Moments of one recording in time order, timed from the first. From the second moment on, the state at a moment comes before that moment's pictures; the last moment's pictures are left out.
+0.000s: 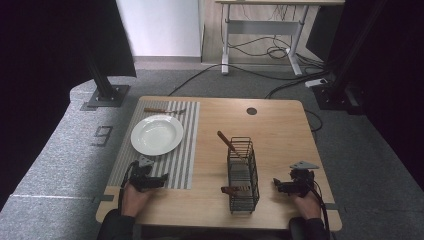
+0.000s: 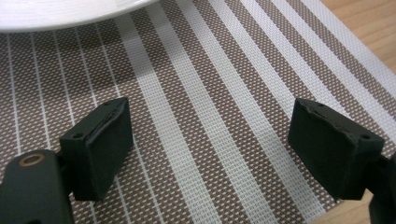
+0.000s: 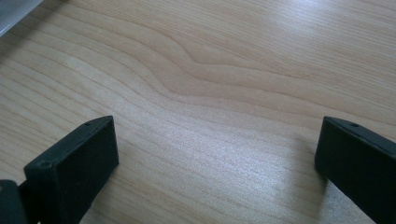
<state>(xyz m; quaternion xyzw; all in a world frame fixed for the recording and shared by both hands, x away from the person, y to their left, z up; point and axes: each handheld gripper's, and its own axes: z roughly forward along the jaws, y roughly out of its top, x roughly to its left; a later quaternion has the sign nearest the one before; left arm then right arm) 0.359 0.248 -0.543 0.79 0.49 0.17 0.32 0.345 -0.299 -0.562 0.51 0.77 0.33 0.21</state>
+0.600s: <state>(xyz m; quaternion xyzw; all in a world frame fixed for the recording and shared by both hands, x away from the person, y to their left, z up) 0.353 0.245 -0.524 0.77 0.50 0.14 0.37 0.344 -0.299 -0.562 0.52 0.76 0.33 0.21</state>
